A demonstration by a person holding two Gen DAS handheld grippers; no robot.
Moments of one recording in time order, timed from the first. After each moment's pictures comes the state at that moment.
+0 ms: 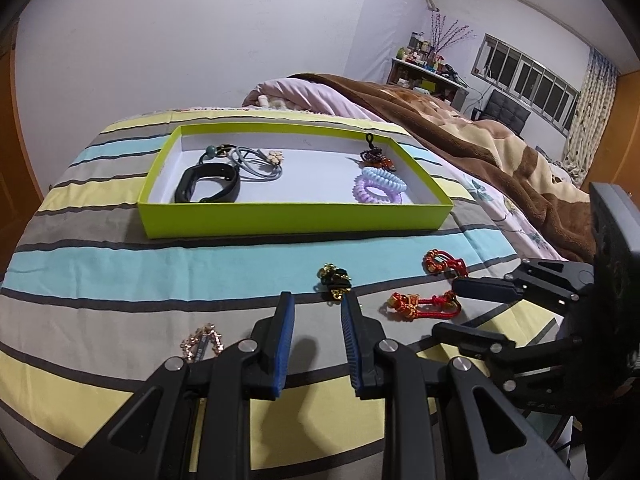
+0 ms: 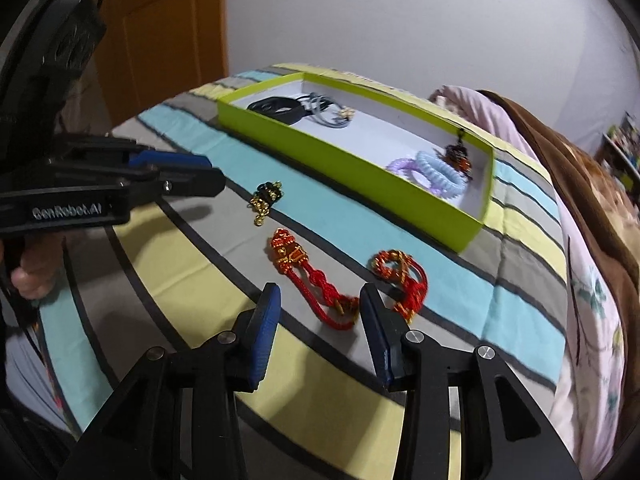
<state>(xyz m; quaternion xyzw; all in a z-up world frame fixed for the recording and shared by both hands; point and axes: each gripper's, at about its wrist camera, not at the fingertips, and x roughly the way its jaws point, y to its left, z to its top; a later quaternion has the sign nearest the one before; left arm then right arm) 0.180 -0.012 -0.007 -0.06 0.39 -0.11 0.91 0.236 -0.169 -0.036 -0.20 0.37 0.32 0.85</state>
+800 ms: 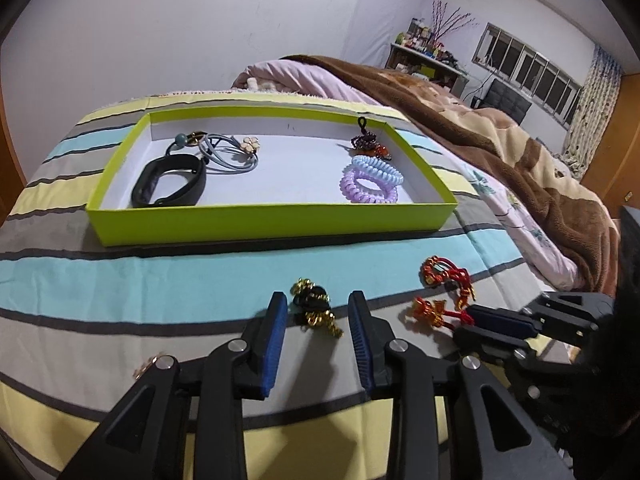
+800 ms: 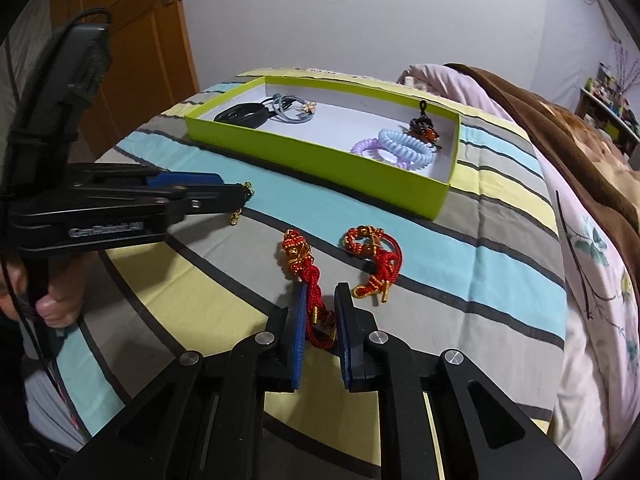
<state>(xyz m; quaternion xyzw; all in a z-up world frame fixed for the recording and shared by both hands) 0.212 -0.038 -0.019 -0.06 0.42 -0.12 0.90 0.236 -0.198 -0.031 -0.11 0.39 0.28 0.87</state>
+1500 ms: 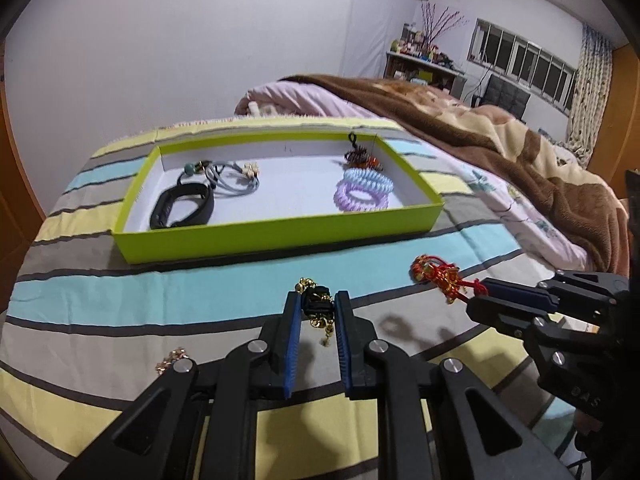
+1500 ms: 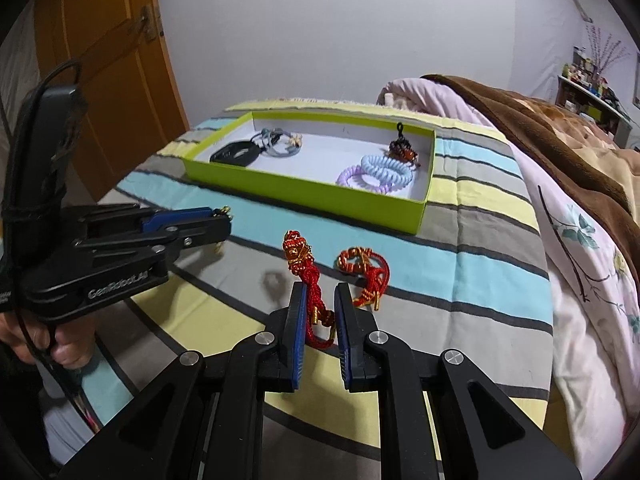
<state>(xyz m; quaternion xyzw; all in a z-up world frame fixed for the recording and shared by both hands) 0.186 -0.042 0.002 -0.02 0.38 -0.11 0.92 0.225 -0.206 -0.007 -0.05 0.37 0.26 0.89</state>
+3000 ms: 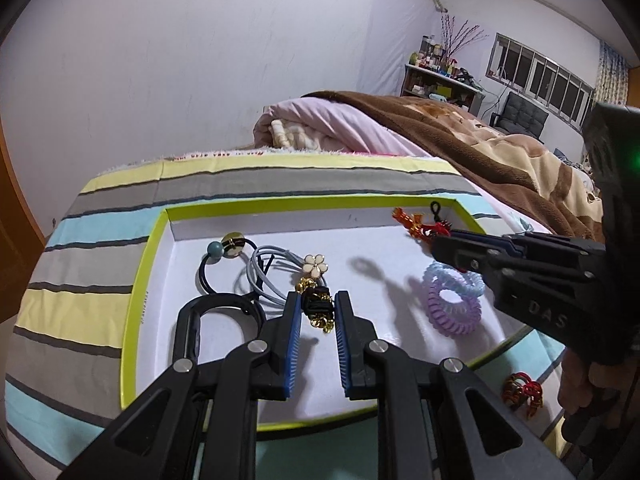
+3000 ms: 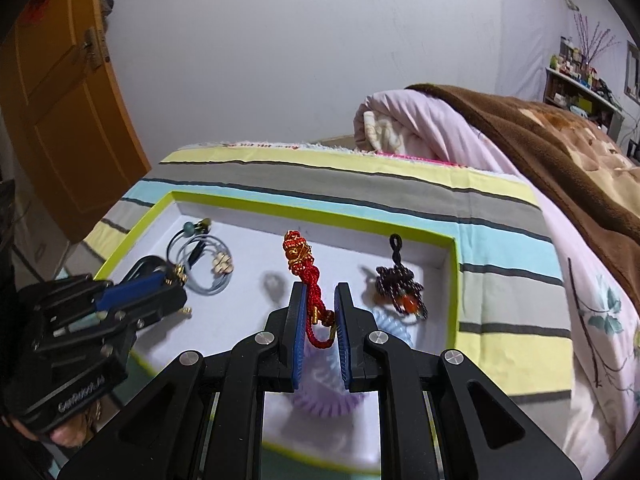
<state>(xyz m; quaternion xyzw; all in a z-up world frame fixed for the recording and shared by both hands) 0.295 -0.006 0.000 -0.03 0.37 -0.09 0.92 0.396 -0.148 -0.001 -0.04 0.38 0.22 0.90</state>
